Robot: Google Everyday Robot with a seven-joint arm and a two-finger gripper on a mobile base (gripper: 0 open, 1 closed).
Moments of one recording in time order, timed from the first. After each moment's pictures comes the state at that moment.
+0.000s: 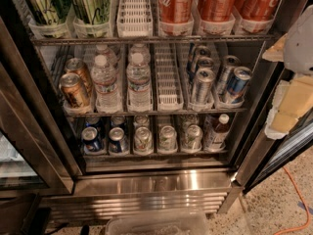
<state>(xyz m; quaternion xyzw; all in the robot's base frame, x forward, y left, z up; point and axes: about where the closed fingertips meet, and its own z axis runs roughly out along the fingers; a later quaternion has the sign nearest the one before) 0.438 -0.217 0.976 -0.60 0.78 -0.03 0.16</state>
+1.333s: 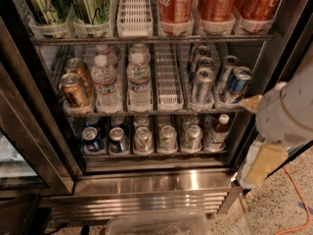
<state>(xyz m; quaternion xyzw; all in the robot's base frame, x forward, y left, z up) 0.412 -0.191 0.876 -0.63 0.76 -0.01 0.19</state>
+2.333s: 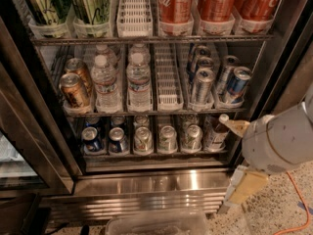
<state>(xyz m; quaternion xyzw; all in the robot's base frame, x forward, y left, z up) 0.399 -0.168 0.820 -0.63 0.74 0.02 0.23</state>
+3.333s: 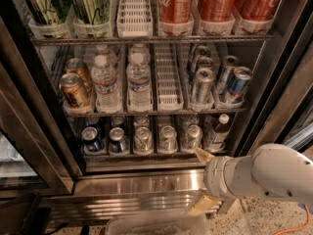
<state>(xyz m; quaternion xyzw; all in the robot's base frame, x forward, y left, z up) 0.427 -0.108 0.682 -0.62 0.71 0.07 0.34</state>
